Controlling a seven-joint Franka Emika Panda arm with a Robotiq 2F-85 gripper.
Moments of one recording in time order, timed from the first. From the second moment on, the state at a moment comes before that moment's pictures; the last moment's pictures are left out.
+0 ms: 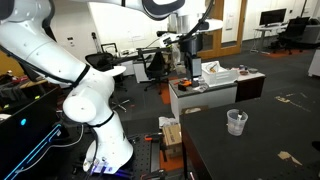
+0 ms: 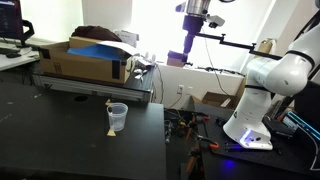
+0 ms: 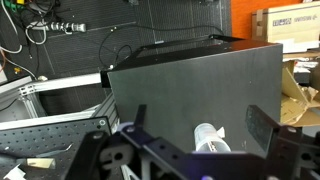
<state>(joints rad) 0.01 -0.61 0.00 -2.51 -0.02 1.91 0.04</state>
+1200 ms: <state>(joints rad) 0.01 -0.61 0.01 -2.51 -0.03 1.91 0.04</state>
